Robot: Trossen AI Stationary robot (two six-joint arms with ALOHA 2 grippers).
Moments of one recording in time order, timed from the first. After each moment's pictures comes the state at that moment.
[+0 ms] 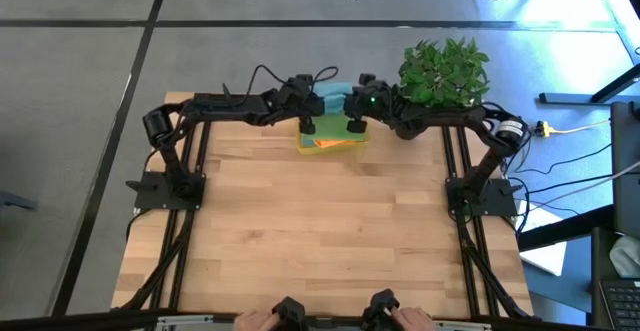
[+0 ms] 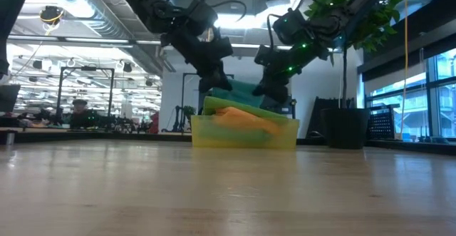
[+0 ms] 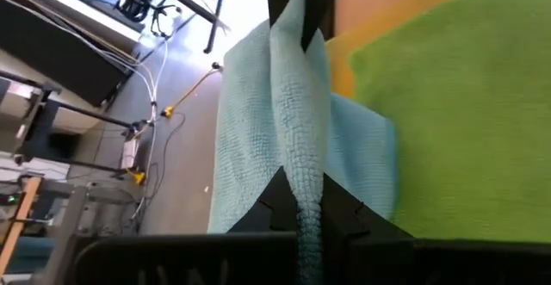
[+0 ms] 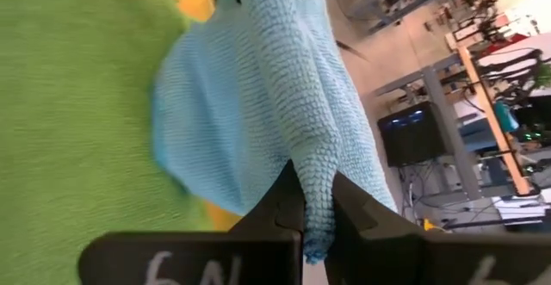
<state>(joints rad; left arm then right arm) 0.51 1.76 1.16 0.07 -0.20 0.79 -0.58 1.71 0.99 0.24 0.24 -0.80</state>
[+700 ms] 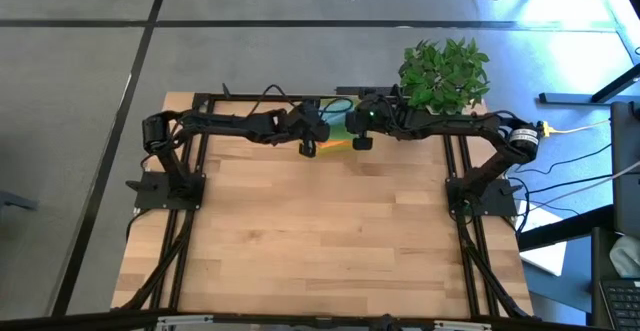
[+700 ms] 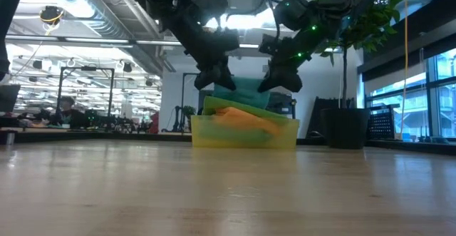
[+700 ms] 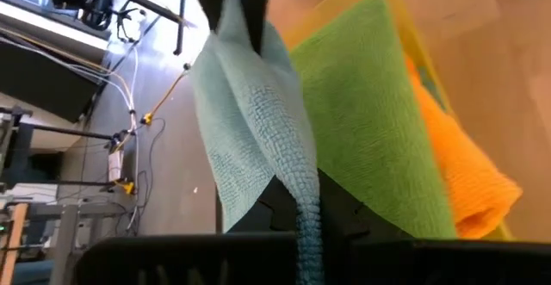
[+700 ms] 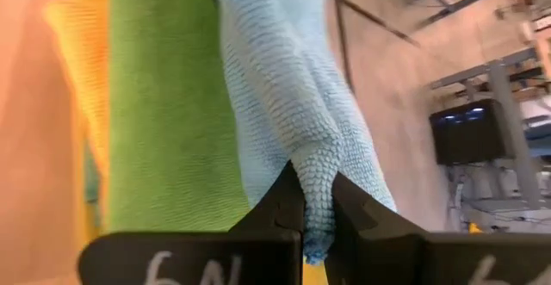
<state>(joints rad) 0.31 1.73 1.16 -0.09 -0.33 0.76 -0.43 1.59 0.98 -0.05 0.25 -0.70</state>
